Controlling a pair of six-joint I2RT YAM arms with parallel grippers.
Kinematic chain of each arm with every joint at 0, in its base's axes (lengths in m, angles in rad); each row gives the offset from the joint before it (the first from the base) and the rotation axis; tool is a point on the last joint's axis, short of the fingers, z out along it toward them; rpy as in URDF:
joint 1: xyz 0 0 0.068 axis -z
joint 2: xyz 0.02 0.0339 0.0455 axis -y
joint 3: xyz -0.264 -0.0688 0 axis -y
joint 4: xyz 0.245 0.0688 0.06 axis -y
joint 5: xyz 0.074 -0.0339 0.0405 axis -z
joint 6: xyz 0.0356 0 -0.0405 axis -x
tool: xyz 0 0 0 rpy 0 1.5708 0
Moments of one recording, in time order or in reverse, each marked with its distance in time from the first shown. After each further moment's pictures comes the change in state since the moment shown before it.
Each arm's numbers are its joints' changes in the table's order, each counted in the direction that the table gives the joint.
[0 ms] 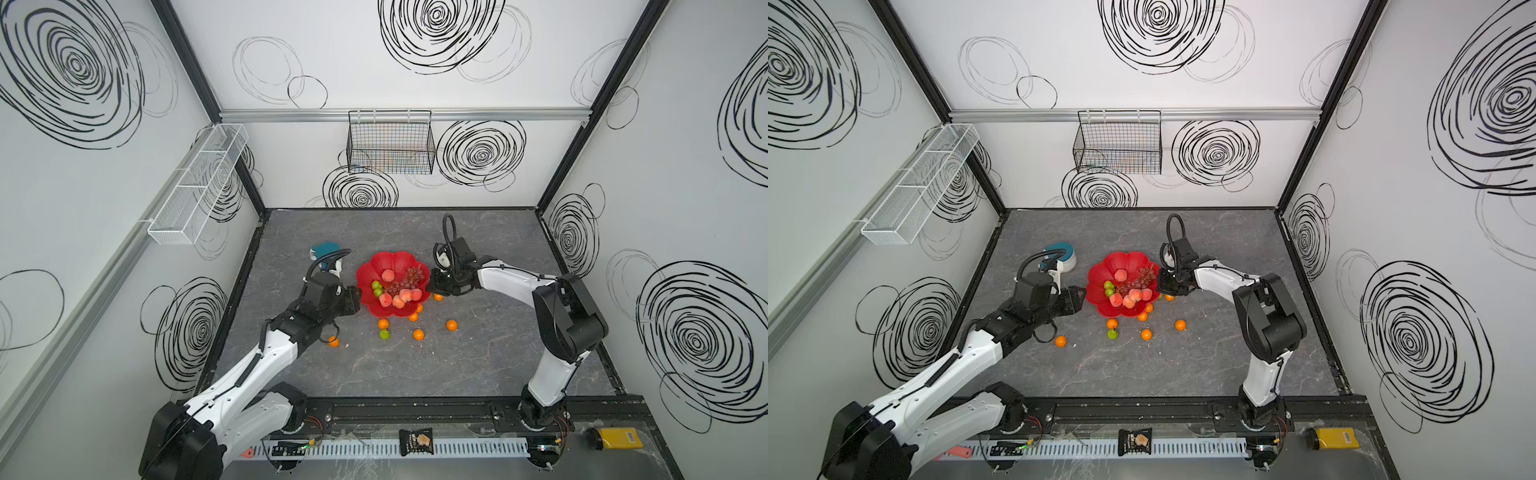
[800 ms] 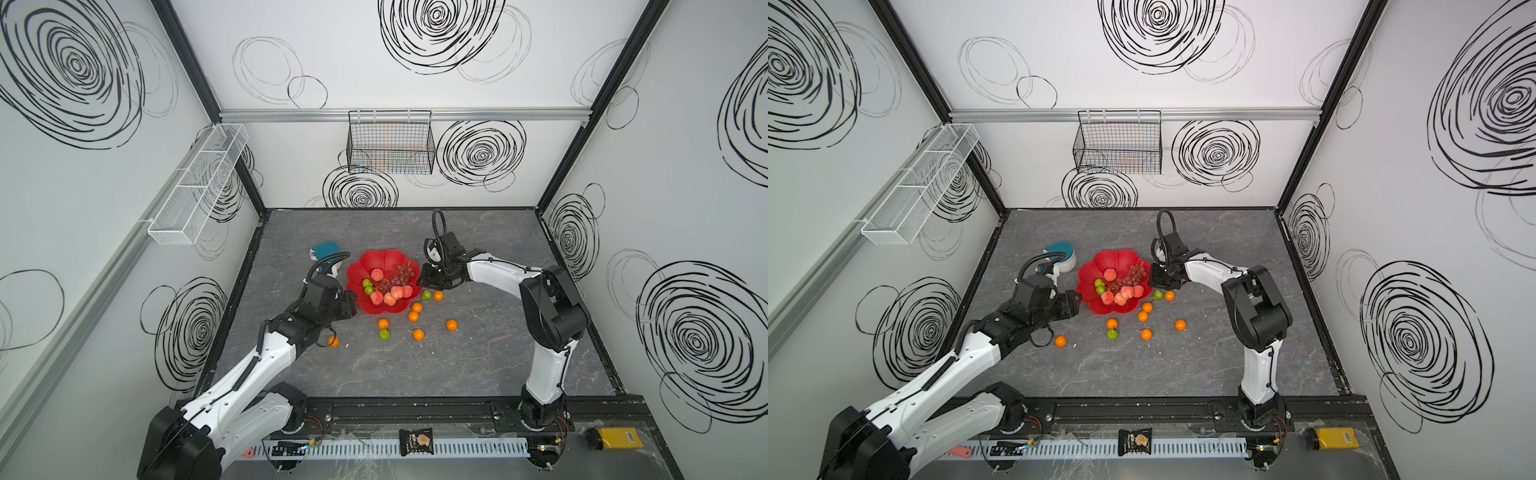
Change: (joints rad) left arm 0.013 0.021 -0.001 -0.089 -0.047 -0.003; right arm -0.025 -0.102 0.136 -0.040 0.029 0.015
